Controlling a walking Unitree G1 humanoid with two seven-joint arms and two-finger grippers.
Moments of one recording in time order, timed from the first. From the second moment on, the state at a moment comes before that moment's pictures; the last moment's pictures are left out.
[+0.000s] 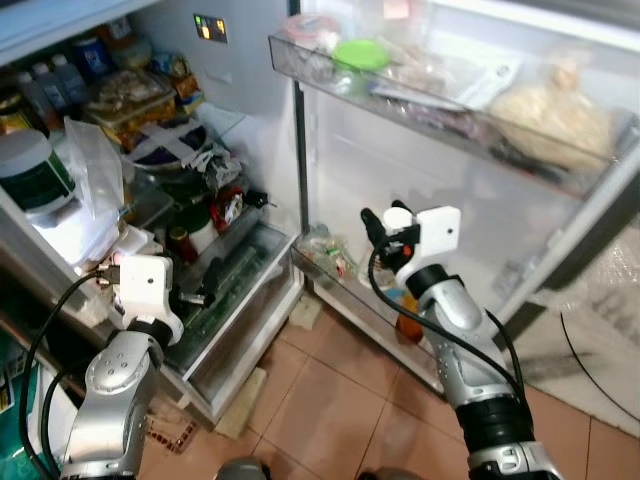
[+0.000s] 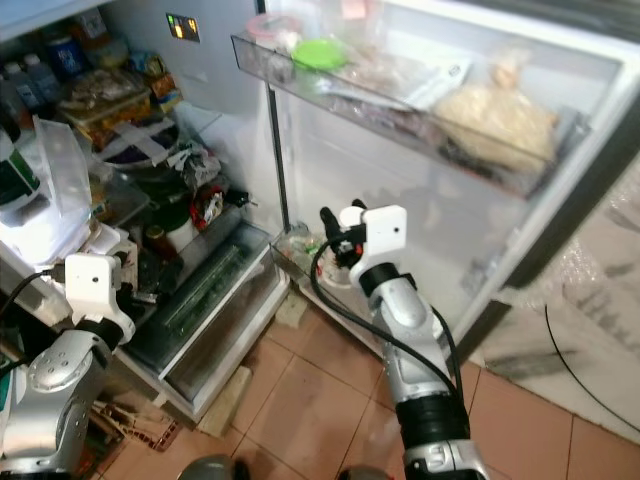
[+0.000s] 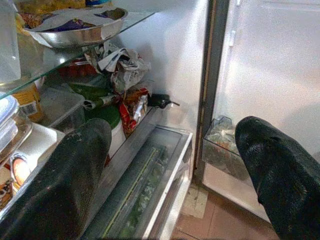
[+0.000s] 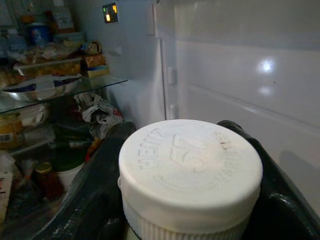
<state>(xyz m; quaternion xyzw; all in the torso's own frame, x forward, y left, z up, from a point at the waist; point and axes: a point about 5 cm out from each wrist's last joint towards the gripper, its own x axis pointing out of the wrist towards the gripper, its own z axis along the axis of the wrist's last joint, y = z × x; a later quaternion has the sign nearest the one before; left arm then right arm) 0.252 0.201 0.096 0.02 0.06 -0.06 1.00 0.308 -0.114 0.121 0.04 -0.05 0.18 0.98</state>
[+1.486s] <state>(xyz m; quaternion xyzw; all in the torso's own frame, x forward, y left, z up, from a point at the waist) 0.237 0.203 0.086 0.02 0.09 -0.03 1.00 0.300 -0.077 0.110 0.07 -0.02 0.27 0.96</state>
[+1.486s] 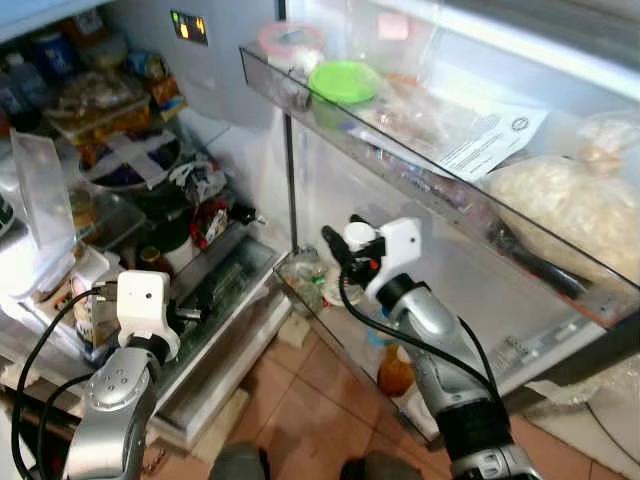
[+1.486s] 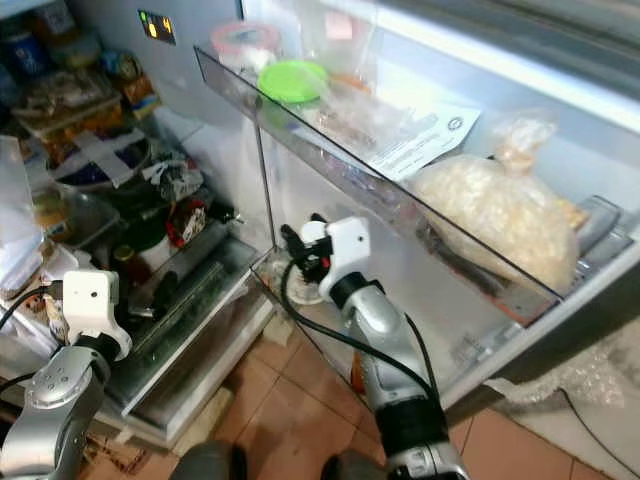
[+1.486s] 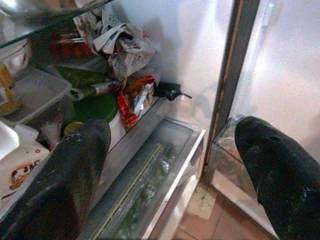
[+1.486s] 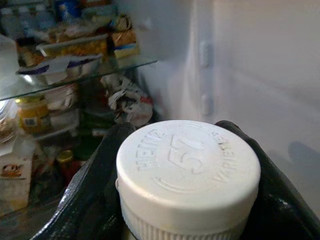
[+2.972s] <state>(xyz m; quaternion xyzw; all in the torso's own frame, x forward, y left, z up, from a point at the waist) 0.241 0.206 0.085 0.04 0.09 0.01 0.99 0.335 -0.097 0.129 0.00 -0.08 0.19 0.98</state>
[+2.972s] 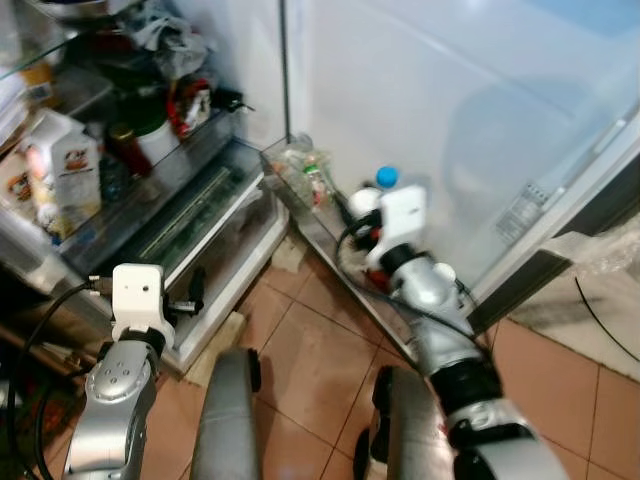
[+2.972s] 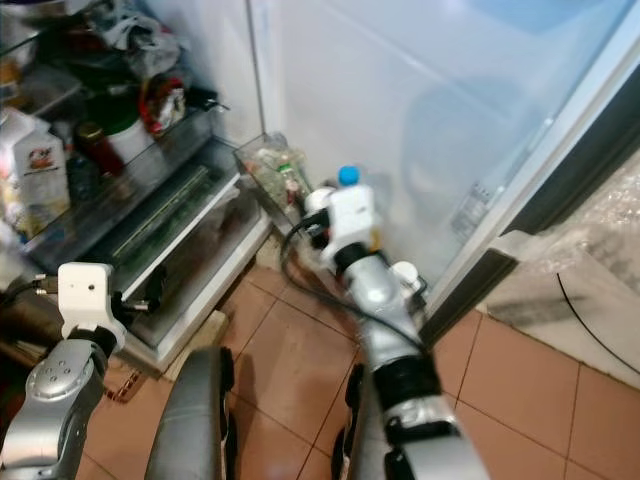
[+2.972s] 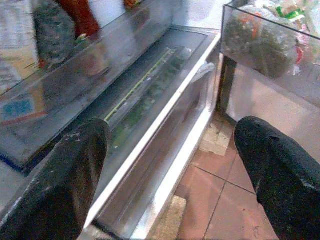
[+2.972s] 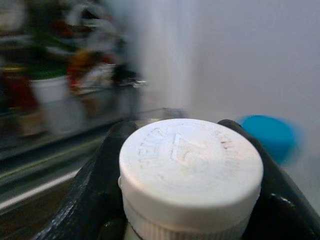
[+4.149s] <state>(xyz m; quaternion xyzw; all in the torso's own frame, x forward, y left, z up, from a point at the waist) 0.243 0.197 0.086 0.02 0.09 -0.01 1.00 0.346 -0.116 0.126 -0.05 -0.10 0.13 0.99</state>
